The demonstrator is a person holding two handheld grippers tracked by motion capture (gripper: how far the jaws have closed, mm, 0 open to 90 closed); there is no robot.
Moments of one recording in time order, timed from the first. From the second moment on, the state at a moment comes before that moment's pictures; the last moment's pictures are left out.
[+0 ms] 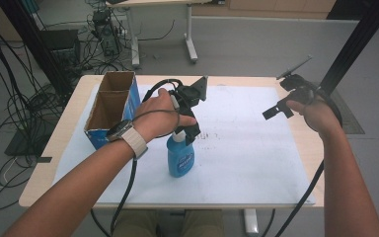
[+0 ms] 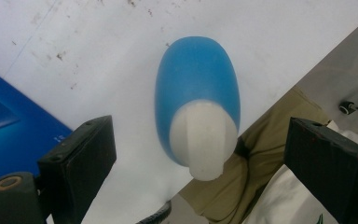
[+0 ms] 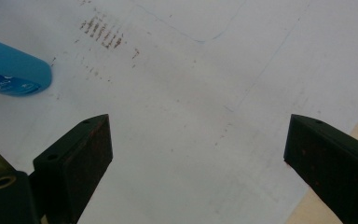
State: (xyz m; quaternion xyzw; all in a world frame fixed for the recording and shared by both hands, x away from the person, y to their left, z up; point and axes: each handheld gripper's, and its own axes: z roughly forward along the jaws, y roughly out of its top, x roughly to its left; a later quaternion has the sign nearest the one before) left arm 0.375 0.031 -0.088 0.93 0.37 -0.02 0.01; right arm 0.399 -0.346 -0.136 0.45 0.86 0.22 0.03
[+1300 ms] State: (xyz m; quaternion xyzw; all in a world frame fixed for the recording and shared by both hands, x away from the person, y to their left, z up) left arm 0.375 0.040 -0.087 0.93 0.38 -0.02 0.03; right arm 0.400 -0.345 -0.136 0.45 0.86 0.22 0.03
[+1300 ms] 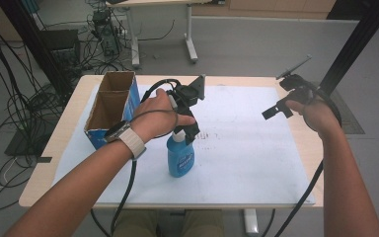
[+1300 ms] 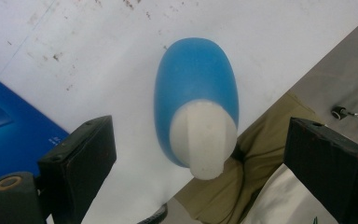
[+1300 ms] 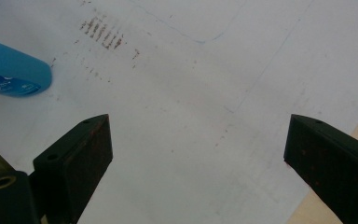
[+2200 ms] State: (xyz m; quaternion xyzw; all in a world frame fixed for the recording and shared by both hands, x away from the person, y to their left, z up) left arm 0.374 0.038 -0.088 0.93 0.37 -0.02 0.03; right arm 0.399 -0.345 -0.135 0.45 0.86 0.22 0.03
